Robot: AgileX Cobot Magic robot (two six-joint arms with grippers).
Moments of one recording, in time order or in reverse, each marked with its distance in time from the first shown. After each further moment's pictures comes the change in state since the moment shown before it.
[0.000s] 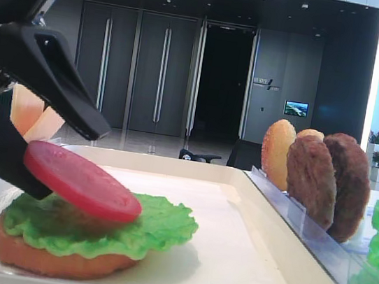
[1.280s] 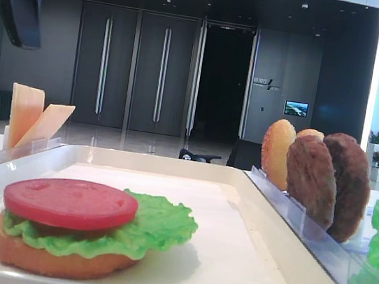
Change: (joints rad) left arm 0.017 -0.165 -0.473 1.030 0.144 -0.941; right arm 0.000 0.000 0.000 0.000 0.000 0.000
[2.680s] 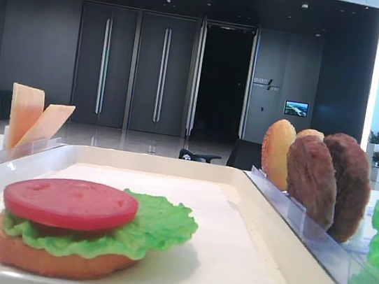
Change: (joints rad) left arm 0.302 -0.394 0.143 0.470 0.226 -0.155; right arm 0.000 0.000 0.000 0.000 0.000 0.000
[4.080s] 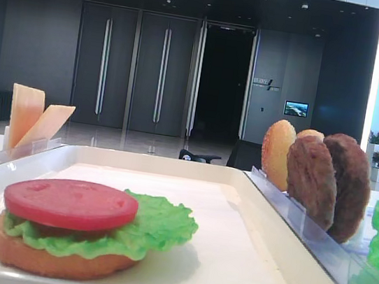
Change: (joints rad) left arm 0.000 -1.197 0.456 0.001 -0.110 -0.081; right arm 0.000 0.000 0.000 0.000 0.000 0.000
